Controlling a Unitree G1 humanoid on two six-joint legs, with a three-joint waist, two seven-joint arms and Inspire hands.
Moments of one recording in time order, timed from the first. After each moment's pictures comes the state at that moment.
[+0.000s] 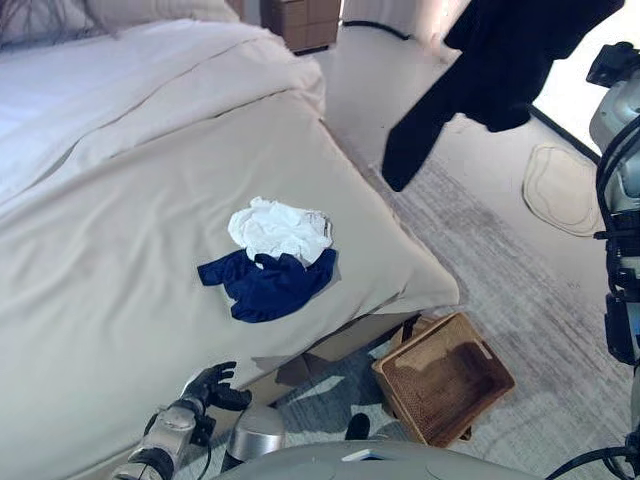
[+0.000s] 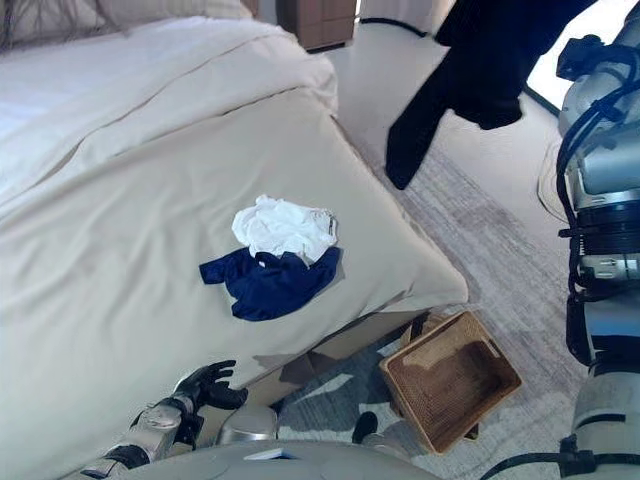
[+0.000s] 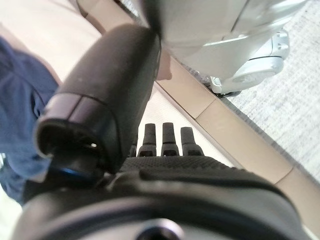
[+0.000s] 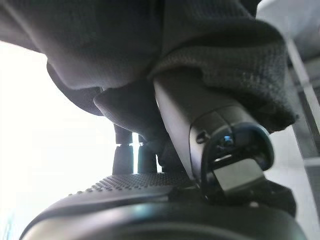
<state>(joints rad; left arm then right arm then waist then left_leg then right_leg) 0.00 0.35 -0.27 1.05 -0.08 -0.04 -0.07 -0.96 -0.91 0.08 0.32 0.24 0.05 -0.73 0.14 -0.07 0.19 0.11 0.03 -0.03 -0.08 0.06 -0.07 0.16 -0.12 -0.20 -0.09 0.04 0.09</state>
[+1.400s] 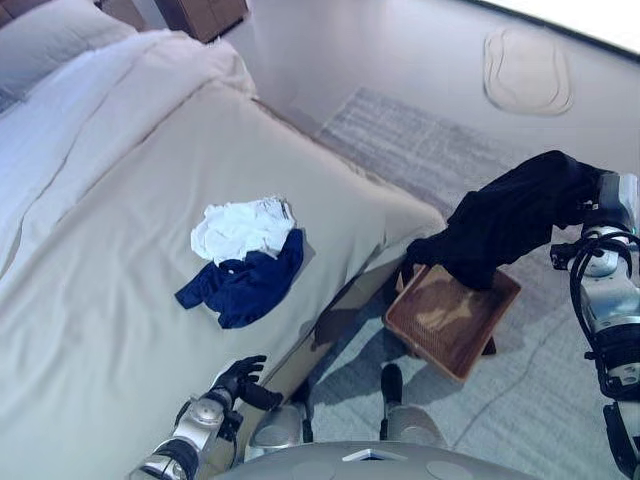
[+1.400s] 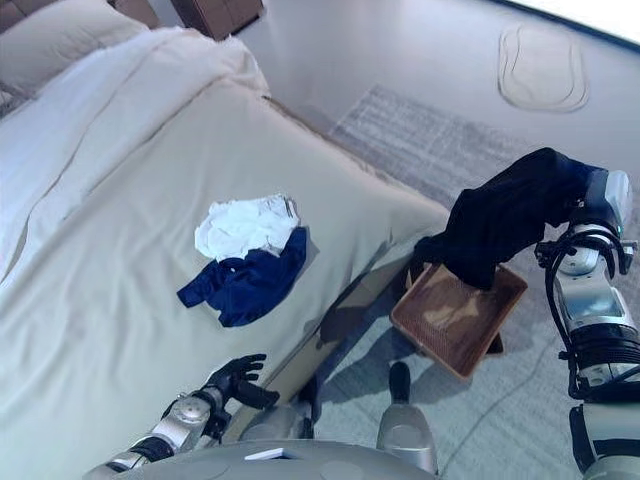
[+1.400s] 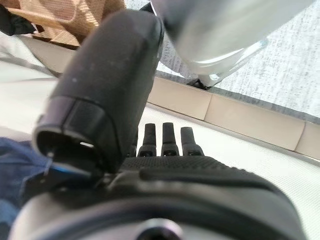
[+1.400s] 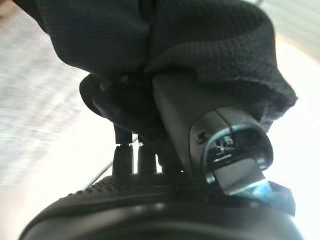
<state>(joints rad) -0.06 0.27 -0.36 1.01 -0.06 -0.07 -0.03 -0.39 -0.79 0.01 0.54 0.12 0.19 -0.44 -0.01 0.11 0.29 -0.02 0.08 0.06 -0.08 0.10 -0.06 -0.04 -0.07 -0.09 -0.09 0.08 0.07</state>
